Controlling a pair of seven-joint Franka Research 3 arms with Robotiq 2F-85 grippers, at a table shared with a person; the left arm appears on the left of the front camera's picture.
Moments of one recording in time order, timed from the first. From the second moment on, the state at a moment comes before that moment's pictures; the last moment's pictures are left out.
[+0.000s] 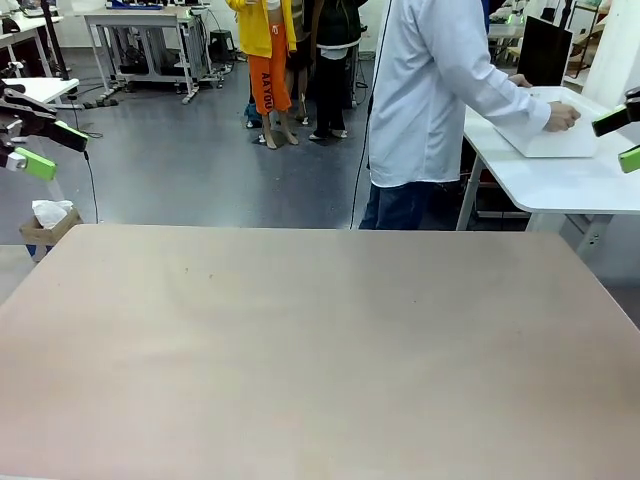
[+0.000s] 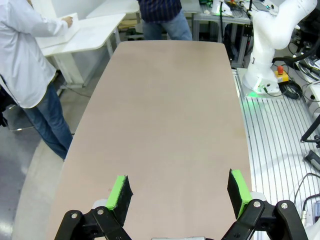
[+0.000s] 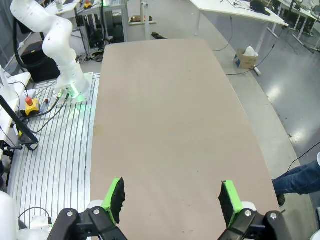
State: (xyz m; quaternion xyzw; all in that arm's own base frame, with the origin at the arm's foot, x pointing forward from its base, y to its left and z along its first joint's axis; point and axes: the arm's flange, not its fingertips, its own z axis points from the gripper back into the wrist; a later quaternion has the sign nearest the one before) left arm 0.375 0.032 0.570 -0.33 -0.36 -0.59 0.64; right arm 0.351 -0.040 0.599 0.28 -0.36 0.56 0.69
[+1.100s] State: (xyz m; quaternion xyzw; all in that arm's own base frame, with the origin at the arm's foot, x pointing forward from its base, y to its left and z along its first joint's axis) left arm 0.375 0.032 0.570 -0.33 -0.36 -0.59 0.64; right arm 0.351 -0.040 0.599 0.28 -0.36 0.56 0.69
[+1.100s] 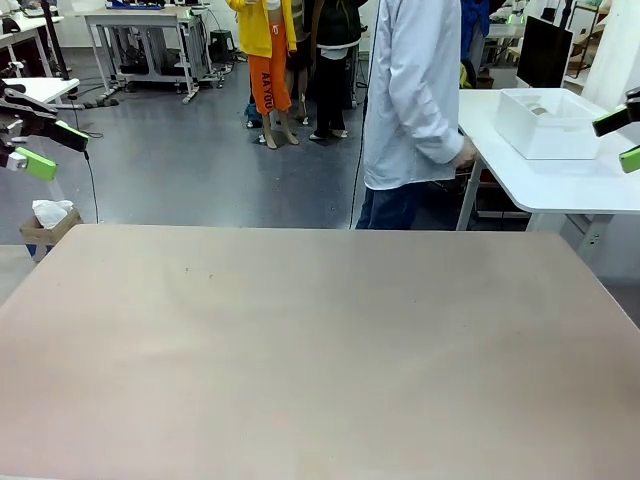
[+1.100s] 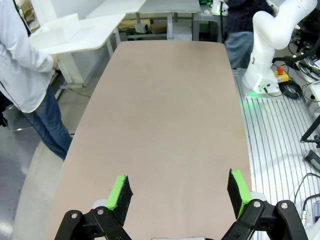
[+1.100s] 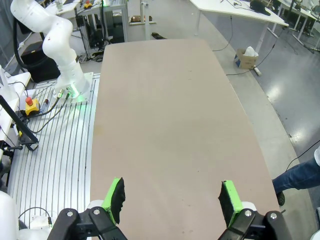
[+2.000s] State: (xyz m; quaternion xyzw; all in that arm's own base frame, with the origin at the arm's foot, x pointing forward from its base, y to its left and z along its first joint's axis) left arm 0.375 0.032 0.570 -0.33 -0.36 -0.59 0.64; right arm 0.351 -0.040 0.599 0.28 -0.36 0.56 0.69
